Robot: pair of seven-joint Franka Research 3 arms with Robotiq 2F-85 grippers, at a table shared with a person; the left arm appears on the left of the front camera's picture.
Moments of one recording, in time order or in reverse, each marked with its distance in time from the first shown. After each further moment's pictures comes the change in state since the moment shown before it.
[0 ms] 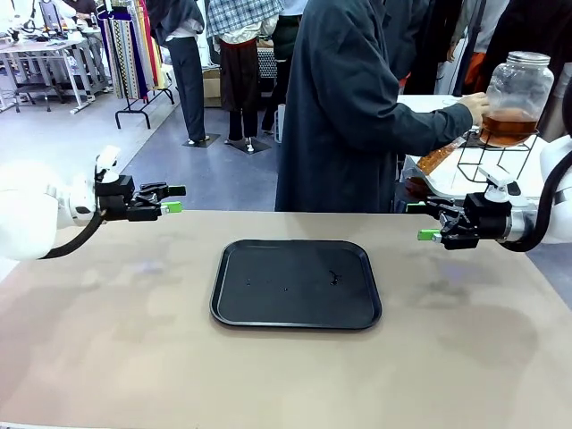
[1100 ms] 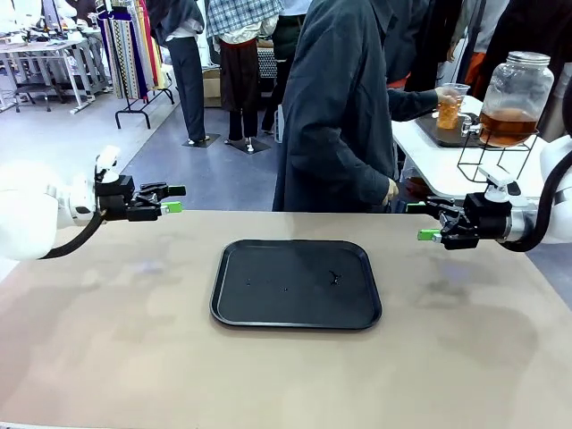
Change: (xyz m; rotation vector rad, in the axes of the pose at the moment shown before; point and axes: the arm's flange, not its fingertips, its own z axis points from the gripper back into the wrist) left arm 0.000 0.000 0.000 0.000 0.000 0.000; right arm 0.000 0.000 0.000 0.000 0.000 0.000
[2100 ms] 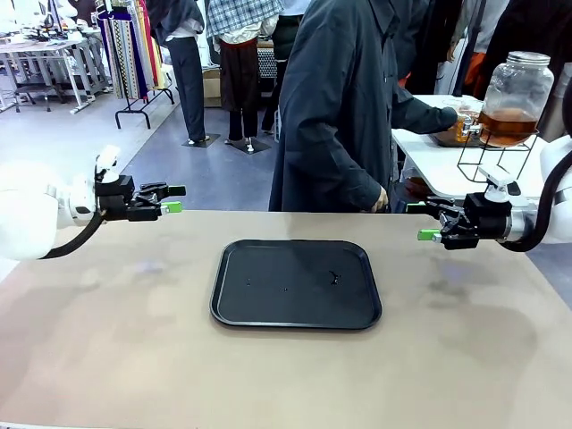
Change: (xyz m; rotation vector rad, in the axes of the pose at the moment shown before) left arm 0.000 0.000 0.000 0.000 0.000 0.000; right arm 0.000 0.000 0.000 0.000 0.000 0.000
